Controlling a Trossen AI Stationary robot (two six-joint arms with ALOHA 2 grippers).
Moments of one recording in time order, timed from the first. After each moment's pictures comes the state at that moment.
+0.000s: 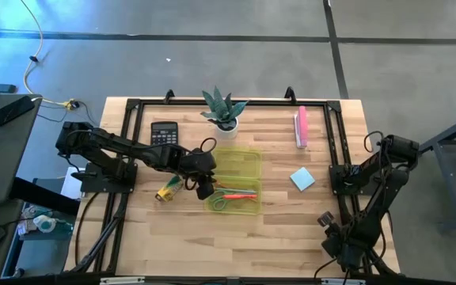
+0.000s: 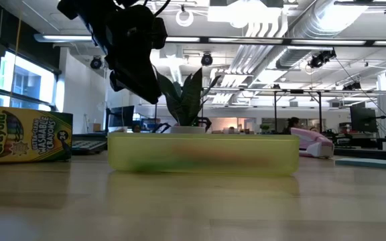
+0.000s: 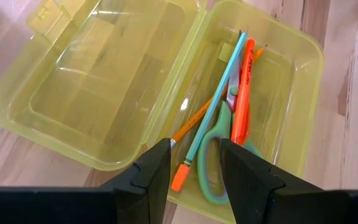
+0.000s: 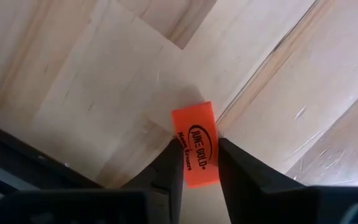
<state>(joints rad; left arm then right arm) 0.03 1.50 0.92 -0.34 -0.10 -0.44 1.23 1.59 0.74 -0.67 0.03 0.59</state>
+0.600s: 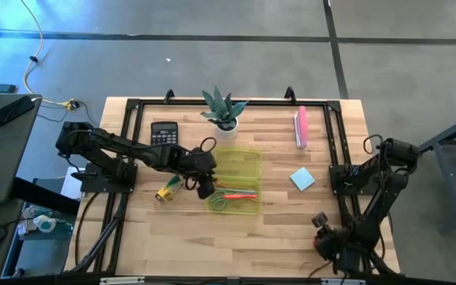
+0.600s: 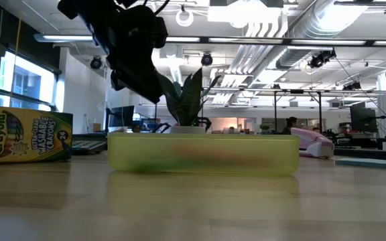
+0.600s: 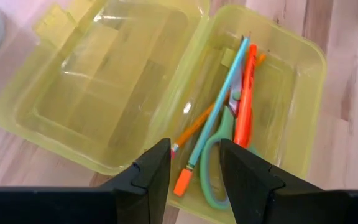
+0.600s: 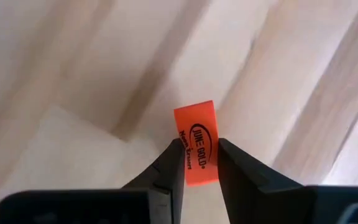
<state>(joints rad) 0.03 1.50 0.92 -0.33 -0.12 -0.44 1.22 1.60 0.81 -0.65 0.30 0.63</state>
